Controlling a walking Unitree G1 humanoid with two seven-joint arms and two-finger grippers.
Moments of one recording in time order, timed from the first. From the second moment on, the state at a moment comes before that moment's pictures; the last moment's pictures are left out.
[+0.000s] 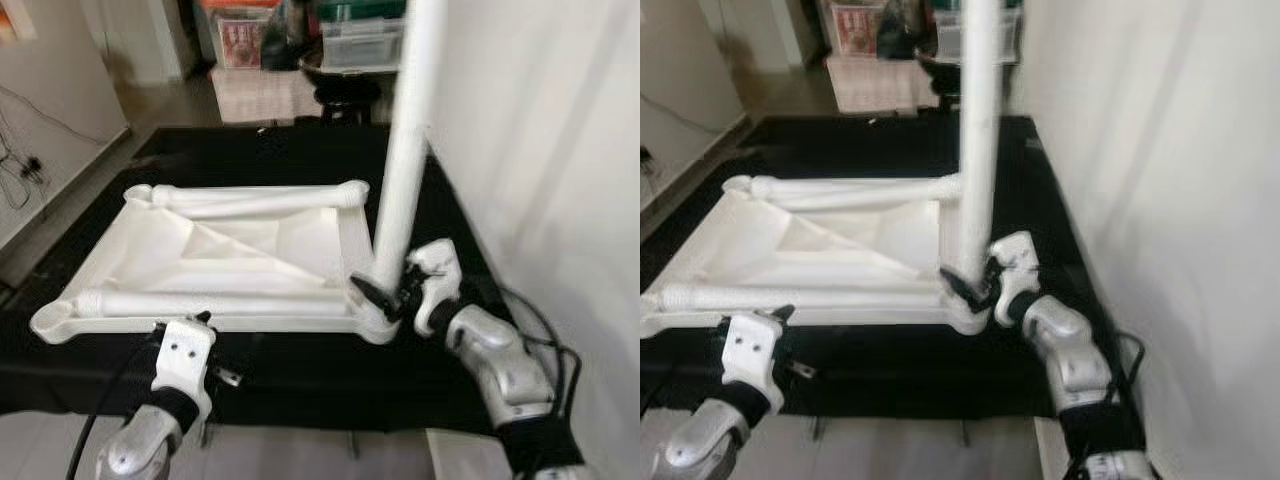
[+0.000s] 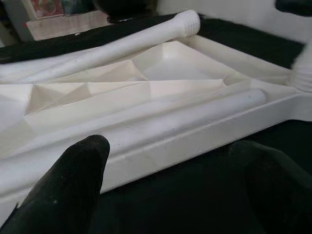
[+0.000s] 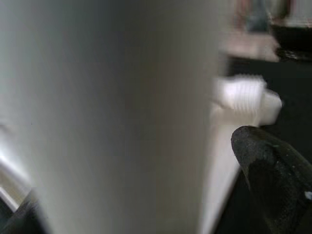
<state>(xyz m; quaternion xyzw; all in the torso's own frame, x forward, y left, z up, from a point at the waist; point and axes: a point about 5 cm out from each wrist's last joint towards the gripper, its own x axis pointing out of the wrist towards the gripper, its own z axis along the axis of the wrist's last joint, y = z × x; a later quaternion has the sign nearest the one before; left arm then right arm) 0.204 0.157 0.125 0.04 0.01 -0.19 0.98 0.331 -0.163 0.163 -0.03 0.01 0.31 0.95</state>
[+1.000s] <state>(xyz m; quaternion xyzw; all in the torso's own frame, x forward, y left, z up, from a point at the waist) 0.176 0.128 0.121 -0.07 0.04 -0.38 0.92 0.344 -0.169 0.198 -0.08 0.03 0.56 0.82</state>
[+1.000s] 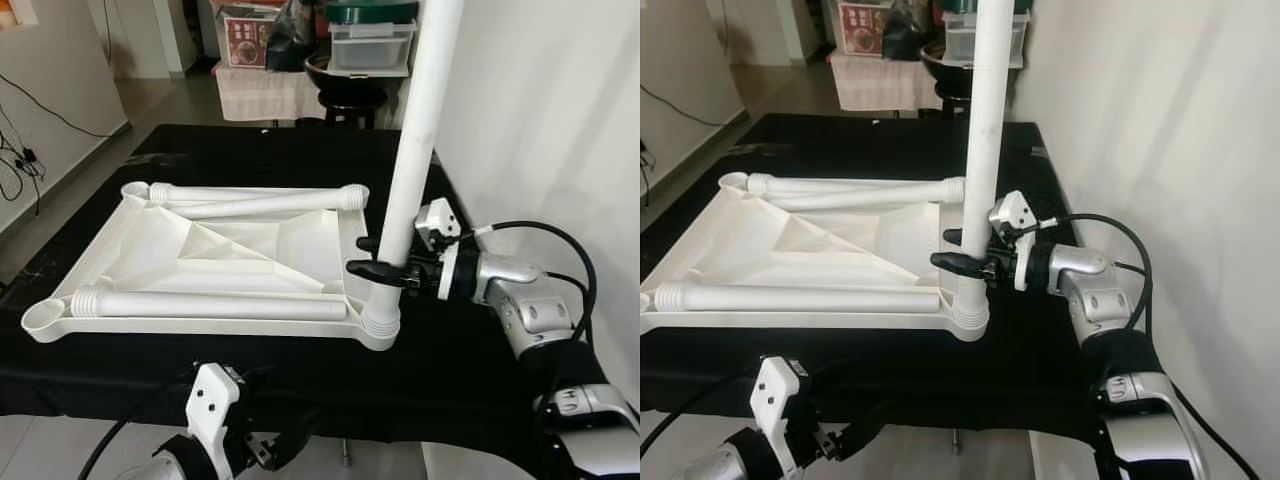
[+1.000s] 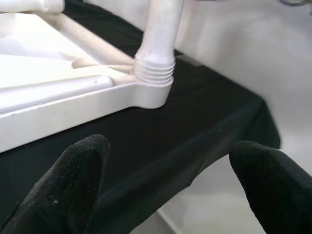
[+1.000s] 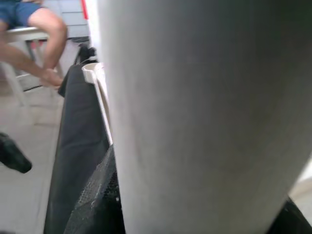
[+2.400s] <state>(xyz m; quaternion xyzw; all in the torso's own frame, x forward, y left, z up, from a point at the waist) 0.189 0.131 0.125 -0.05 0.01 -0.35 0.93 0.329 -0.108 0.207 -0.11 0.02 0.61 0.78</state>
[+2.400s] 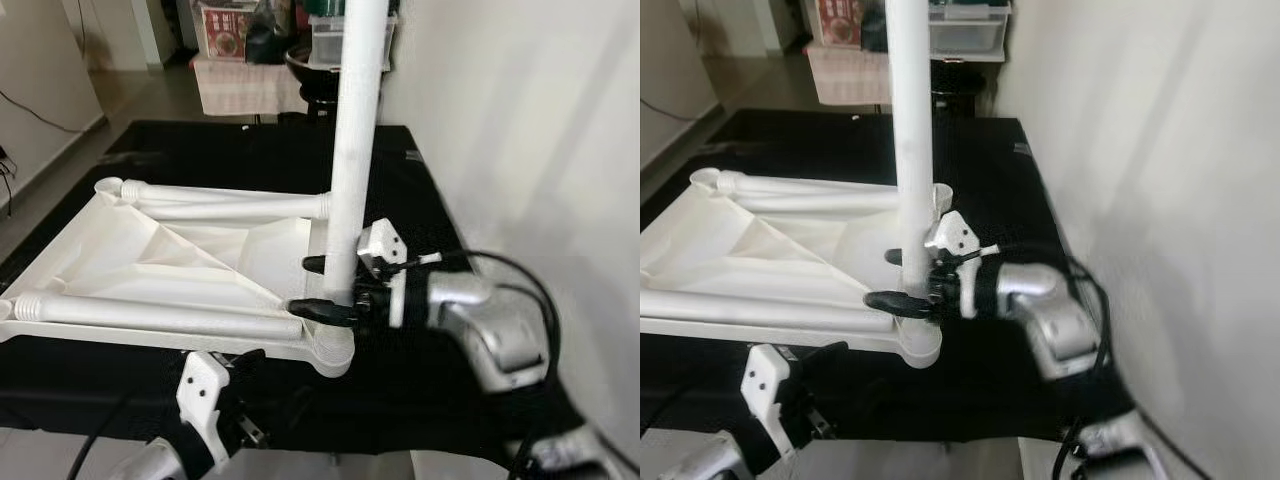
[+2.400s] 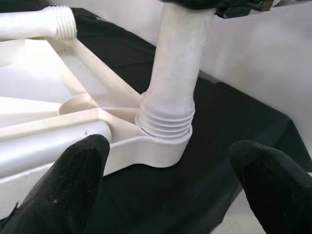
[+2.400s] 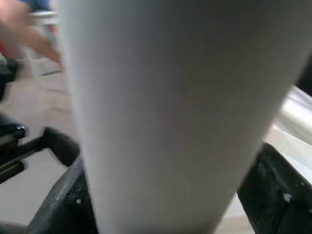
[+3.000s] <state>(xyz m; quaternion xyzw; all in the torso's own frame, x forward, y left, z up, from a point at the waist) 0.190 0.126 0.121 -0.05 0.01 -0.35 0.93 0.347 -0.132 0.206 -0.11 0.05 0.63 0.76</state>
